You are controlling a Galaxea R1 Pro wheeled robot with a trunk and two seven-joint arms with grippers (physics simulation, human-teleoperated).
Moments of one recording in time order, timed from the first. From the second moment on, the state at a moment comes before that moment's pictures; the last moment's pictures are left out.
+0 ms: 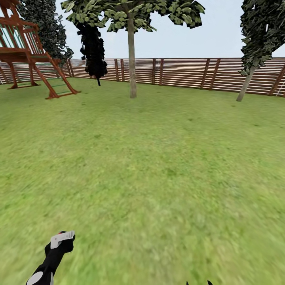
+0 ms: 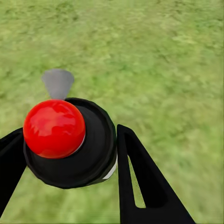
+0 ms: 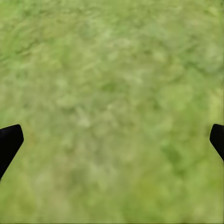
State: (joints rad) left arm -0.41 -0.13 1.04 -0.81 -0.59 -0.29 -0.45; right arm -0.27 -0.01 -0.86 -0.13 0.73 -0.75 0.25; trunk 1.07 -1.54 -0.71
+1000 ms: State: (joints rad) left arm -0.41 -0.13 1.04 -0.81 -0.59 -0.29 -0.45; right arm -0.27 -0.01 -0.86 -0.13 0.73 -0.75 0.25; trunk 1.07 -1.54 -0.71
